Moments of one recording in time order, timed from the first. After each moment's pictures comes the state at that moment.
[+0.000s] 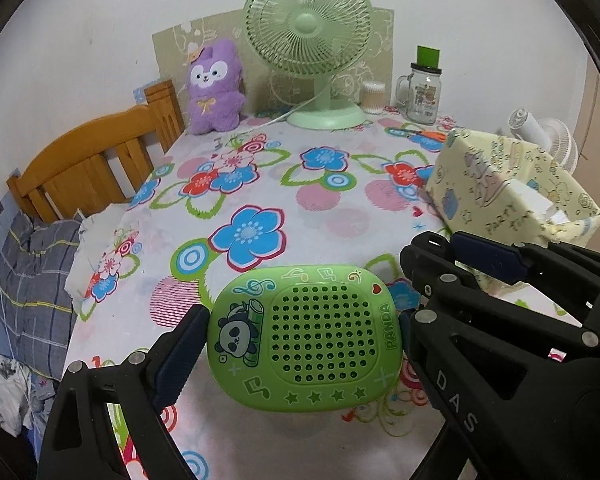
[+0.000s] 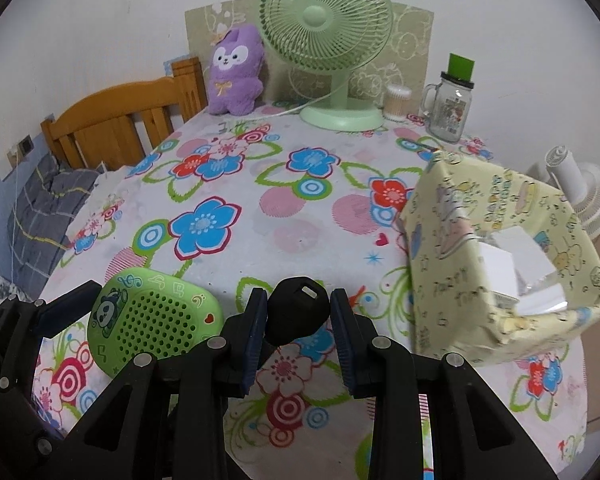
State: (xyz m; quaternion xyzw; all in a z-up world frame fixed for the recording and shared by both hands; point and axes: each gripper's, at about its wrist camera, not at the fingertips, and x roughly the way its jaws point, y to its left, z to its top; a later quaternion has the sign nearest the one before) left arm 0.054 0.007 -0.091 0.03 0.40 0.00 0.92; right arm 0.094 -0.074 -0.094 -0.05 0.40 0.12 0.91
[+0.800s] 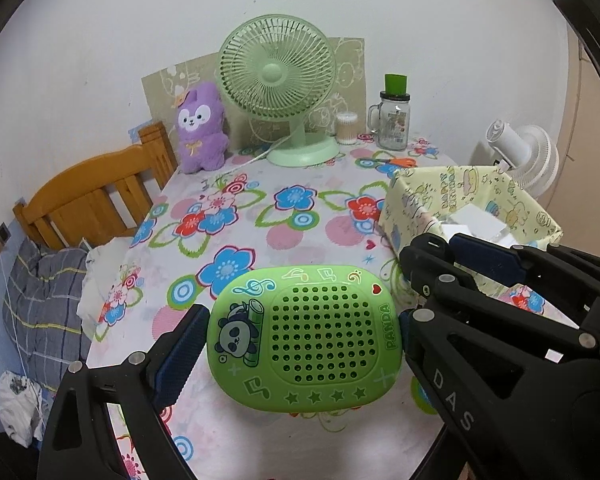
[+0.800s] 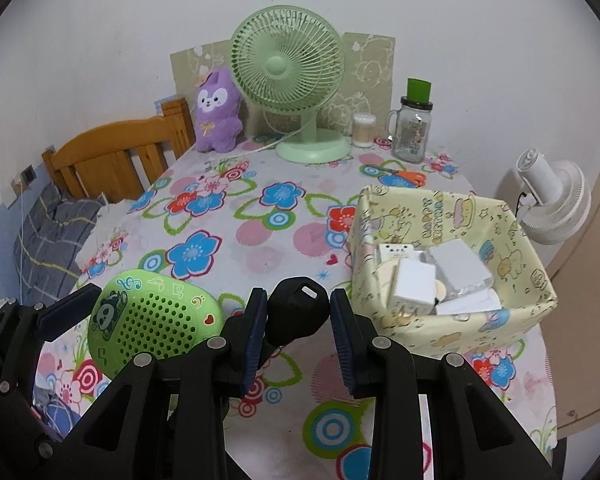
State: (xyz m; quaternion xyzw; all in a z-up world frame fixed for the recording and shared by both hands) left arm 0.036 -0.040 -0.040 0.05 0.37 0.00 0.93; right arm 0.070 -0.126 -0.042 -0.02 0.37 0.11 0.92
